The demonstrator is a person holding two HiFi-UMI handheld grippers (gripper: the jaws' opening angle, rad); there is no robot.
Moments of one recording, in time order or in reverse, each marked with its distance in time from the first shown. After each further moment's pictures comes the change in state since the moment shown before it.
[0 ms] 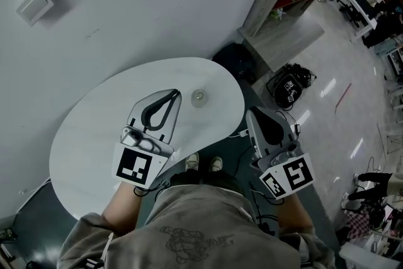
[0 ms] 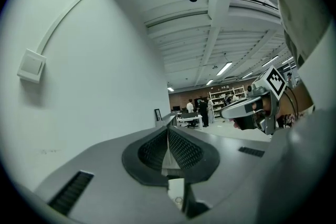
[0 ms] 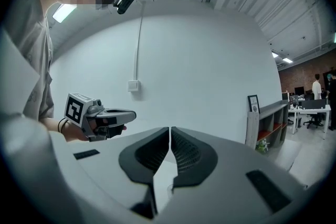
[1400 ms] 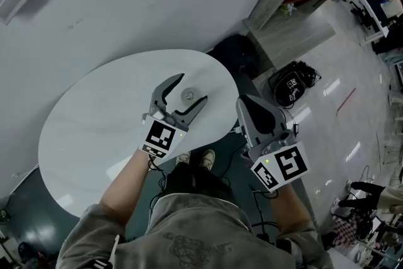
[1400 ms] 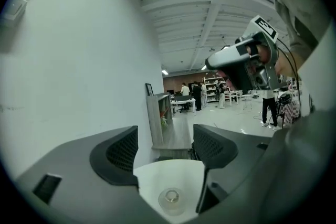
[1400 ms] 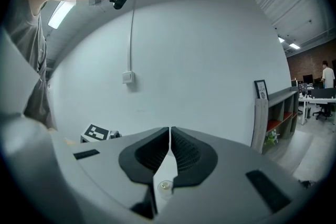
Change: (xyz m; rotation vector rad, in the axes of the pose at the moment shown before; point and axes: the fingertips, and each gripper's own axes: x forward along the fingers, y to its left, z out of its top) left arm 0.119 -0.030 -0.140 0.032 0.143 -0.078; right arm 0.054 -0.054 -0.037 0.045 0.073 0.095
